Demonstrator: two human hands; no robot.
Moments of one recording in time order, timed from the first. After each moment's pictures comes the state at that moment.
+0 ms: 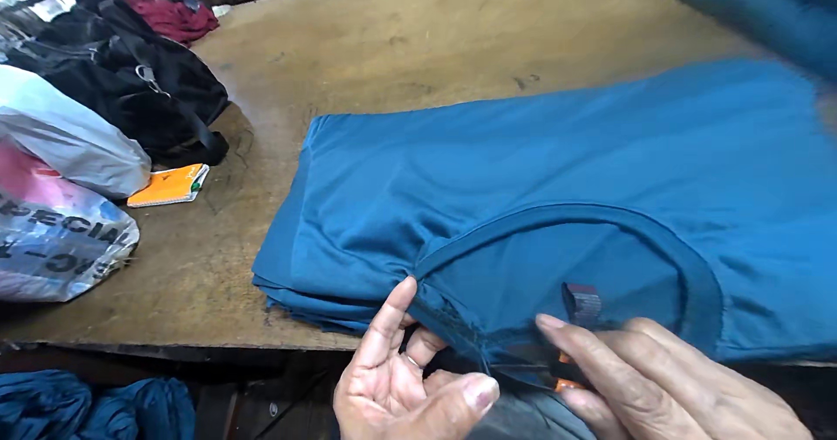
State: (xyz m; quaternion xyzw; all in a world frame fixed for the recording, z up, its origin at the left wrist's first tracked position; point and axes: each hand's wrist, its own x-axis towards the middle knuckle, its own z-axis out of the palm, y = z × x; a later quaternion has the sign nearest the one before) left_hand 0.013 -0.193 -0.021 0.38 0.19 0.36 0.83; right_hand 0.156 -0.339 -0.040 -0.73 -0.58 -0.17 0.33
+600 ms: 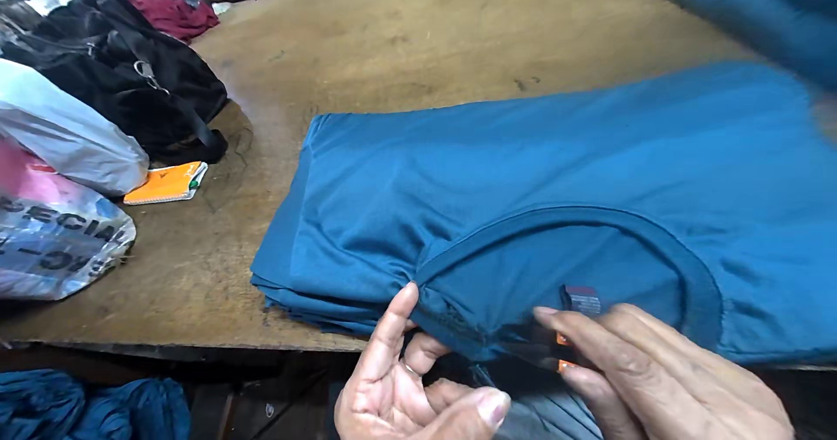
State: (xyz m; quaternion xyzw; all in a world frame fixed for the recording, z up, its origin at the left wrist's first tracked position) left_hand 0.011 -0.198 -0.023 0.42 0.16 0.36 0.82; right_hand 0.163 -0.334 -0.042 -0.74 -0.56 -0.16 0.34
